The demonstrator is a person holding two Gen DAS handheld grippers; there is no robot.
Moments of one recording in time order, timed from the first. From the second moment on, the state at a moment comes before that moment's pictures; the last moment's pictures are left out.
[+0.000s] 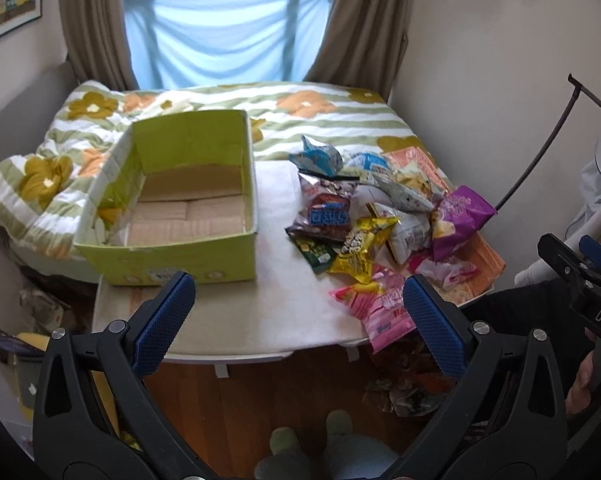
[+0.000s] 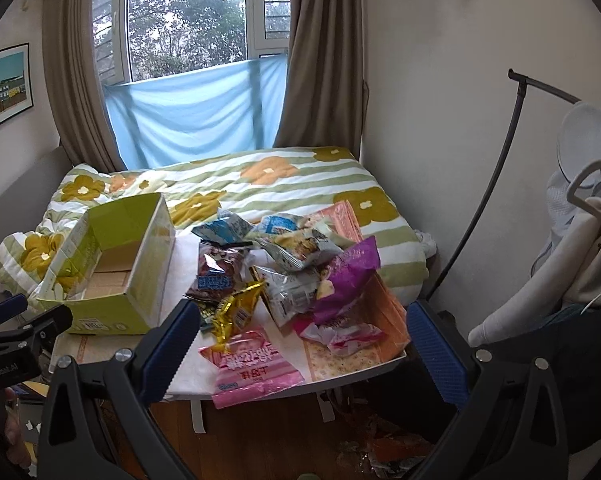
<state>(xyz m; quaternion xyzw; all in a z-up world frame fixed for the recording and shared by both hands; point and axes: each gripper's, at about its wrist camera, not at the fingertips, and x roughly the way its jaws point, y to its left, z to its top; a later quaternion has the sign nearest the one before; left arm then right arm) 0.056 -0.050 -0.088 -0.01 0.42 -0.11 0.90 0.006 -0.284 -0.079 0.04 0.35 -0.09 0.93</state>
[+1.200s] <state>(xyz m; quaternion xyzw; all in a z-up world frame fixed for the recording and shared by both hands) 0.155 -0.206 -0.297 -0.09 0.61 -0.05 0.79 0.188 -0.383 -0.240 0.05 0.45 0.05 0.89</state>
